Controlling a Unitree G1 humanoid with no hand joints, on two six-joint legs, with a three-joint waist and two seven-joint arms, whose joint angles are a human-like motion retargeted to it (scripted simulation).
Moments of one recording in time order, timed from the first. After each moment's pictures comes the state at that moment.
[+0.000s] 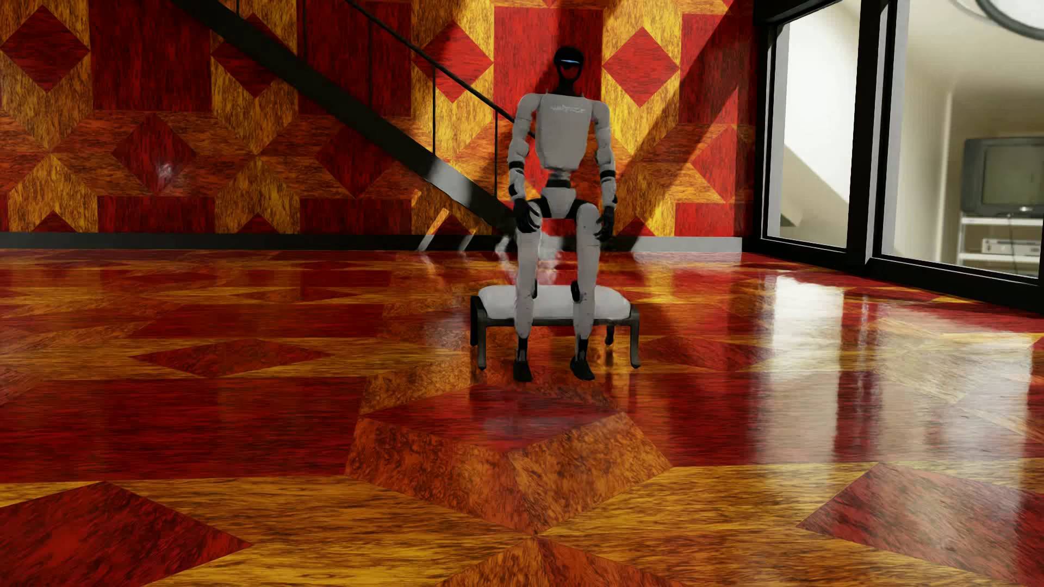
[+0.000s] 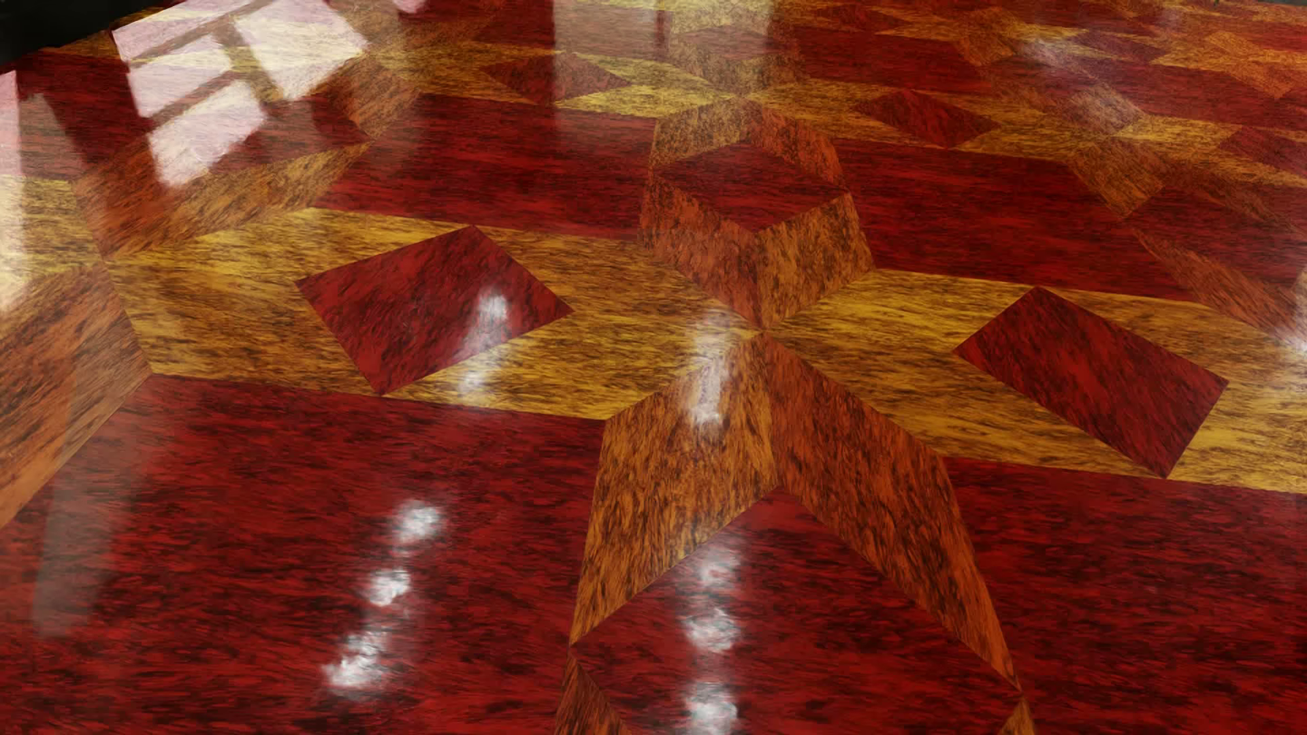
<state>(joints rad) 0.08 0.15 0.04 0.05 0.00 -0.06 0.08 -0.06 -0.05 0.16 0.00 0.00 -0.01 -0.10 0.01 0.23 -0.17 -0.01 0.08 -0.43 0.33 1.09 1.10 0.18 -0.13 -0.03 -0.03 -0.10 0.25</state>
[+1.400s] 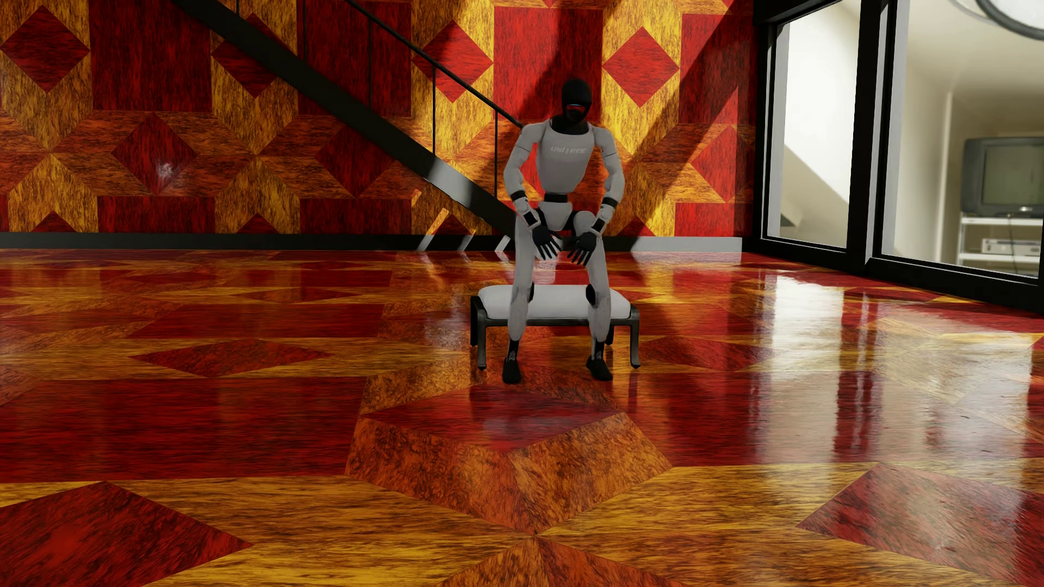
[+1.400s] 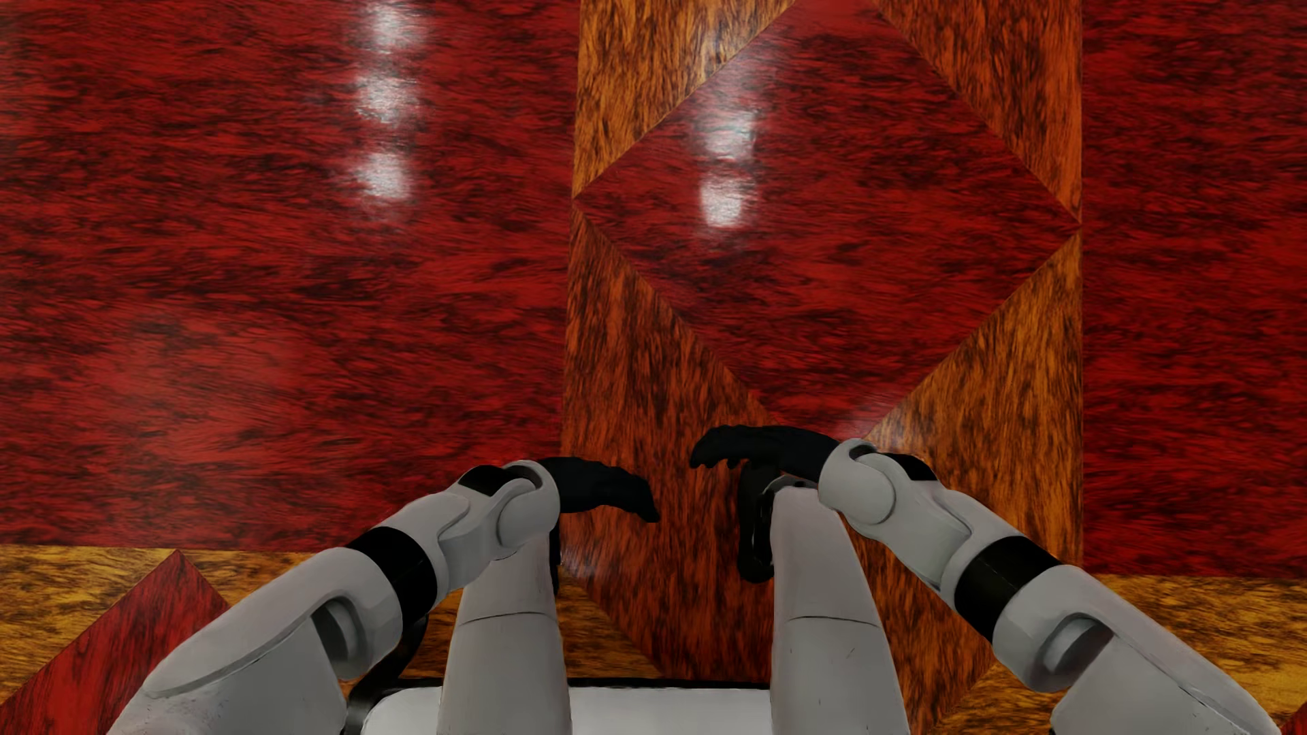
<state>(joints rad) -0.63 -0.67 0.02 0.17 -0.11 -0.02 0.00 0.00 0.60 0.90 0.85 -0.71 -0.63 -0.23 -0.11 0.44 -0.46 -0.13 0.19 -1.05 0.80 0.79 0.68 0.37 -0.21 -0.18 -0.20 -0.16 0.19</state>
